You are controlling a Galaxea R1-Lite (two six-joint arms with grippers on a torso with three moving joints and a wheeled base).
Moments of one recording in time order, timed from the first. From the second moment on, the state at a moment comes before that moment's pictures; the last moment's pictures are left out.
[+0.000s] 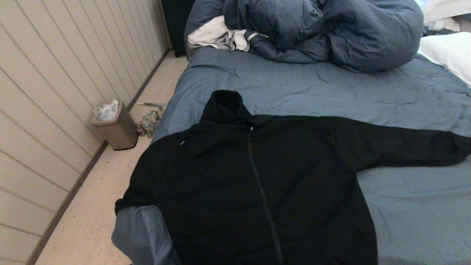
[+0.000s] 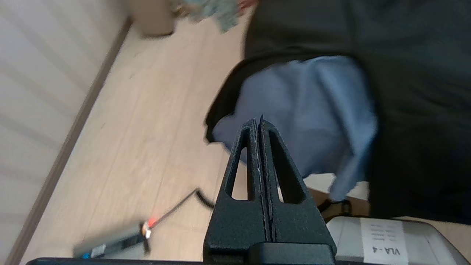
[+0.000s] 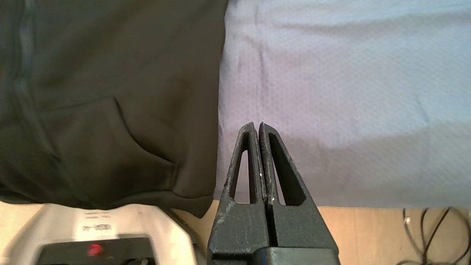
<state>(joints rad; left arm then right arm) 0.01 0.00 -0.11 0.22 0.00 -0.01 0.12 0.27 -0.11 0.06 -0.19 0.07</state>
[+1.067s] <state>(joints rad) 0.01 0.00 0.00 0.01 -0.01 0.07 0.04 0.25 -0.07 0.12 -0.08 0.04</state>
